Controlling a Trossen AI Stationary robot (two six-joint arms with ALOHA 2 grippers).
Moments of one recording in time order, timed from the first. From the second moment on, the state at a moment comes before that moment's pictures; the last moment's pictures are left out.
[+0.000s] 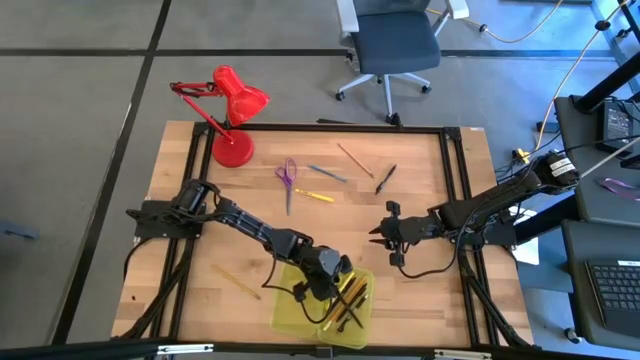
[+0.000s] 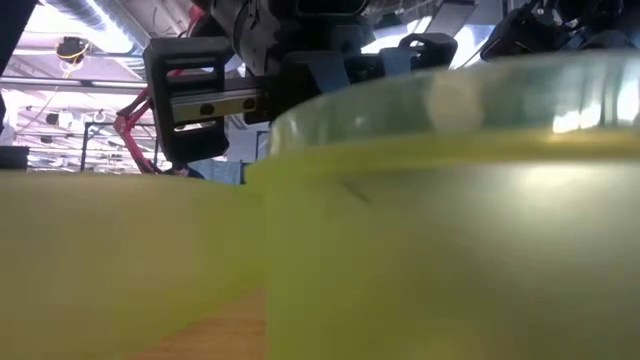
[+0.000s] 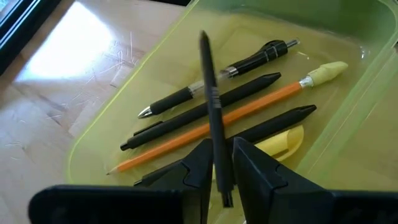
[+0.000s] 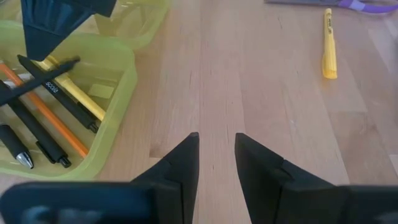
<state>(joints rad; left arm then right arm) -0.32 2.07 1.33 -0.02 0.25 0.72 0.34 1.20 0.48 0.01 0.27 0.21</state>
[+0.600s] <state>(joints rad) -0.28 1.85 1.33 -0.28 -0.16 0.42 0.22 1.20 0.48 0.02 0.28 0.56</state>
